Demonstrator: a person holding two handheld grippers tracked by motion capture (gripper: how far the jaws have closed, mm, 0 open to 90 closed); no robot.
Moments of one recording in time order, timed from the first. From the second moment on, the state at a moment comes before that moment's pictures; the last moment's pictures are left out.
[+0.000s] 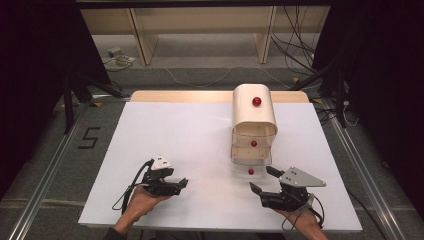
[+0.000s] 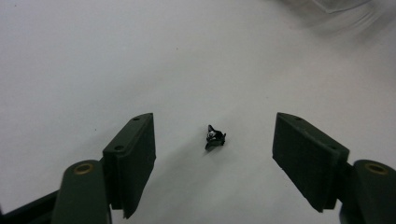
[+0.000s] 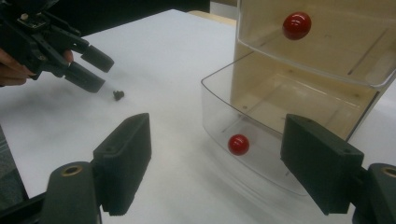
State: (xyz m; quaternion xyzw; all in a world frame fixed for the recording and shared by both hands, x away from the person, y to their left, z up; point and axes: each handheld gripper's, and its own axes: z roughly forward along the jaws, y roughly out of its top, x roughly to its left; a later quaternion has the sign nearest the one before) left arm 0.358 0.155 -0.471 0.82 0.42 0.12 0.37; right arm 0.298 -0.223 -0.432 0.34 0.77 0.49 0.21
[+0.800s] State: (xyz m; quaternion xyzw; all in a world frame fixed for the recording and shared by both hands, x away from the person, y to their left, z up) left arm 0.378 0.145 -0.474 0.83 0.43 0.06 0.35; right arm 0.300 -0.224 -0.434 0.35 0.77 0.49 0.21
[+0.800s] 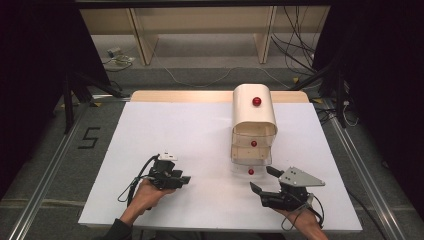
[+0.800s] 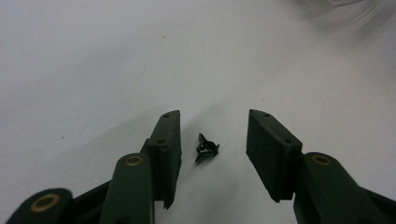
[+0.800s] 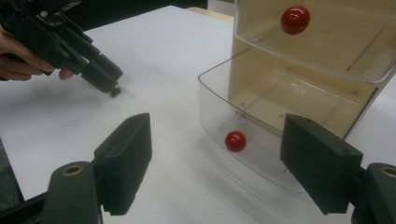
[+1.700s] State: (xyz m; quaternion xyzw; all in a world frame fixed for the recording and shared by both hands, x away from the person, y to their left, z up) left arm 0.382 0.136 -0.480 0.85 0.42 0.05 0.32; right arm 0.300 -0.223 -0.434 0.34 0.78 0.49 0.21
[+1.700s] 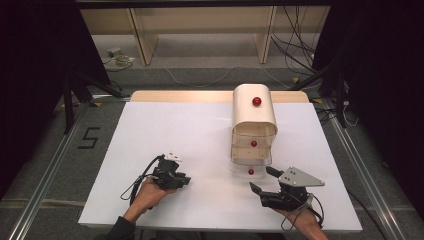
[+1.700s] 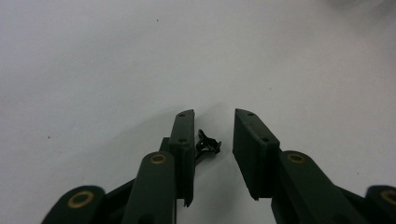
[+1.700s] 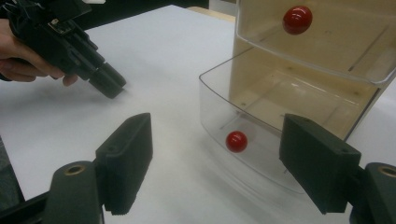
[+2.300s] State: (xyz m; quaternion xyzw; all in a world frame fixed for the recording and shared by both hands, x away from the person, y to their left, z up) left arm 0.382 0.134 -0.479 0.85 0.42 0.07 0.31; right arm 0.300 -0.223 -0.434 0.34 0.77 0.49 0.21
